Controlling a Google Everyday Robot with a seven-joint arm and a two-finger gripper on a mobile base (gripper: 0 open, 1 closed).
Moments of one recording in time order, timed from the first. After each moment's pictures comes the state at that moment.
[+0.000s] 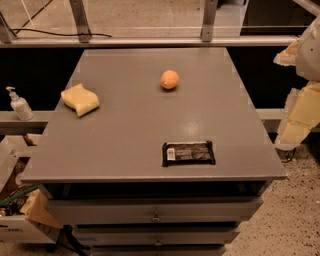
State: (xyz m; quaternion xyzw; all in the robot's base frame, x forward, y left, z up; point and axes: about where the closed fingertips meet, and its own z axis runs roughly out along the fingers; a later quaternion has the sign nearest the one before) arm 0.438 -0.217 0.976 -0.60 0.78 -0.03 0.16
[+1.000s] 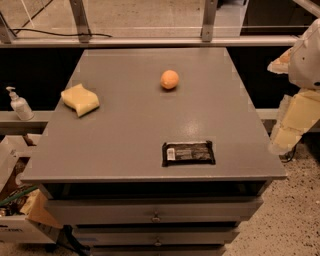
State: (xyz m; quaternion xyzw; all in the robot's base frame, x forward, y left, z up) arm 0.439 -0.210 0.960 -0.60 0.78 -0.01 0.16
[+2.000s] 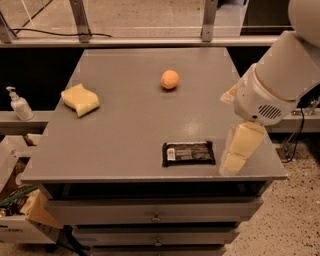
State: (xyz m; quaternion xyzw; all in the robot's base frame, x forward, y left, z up) arm 0.438 -0.140 0.893 -0.63 0.76 0.06 0.16
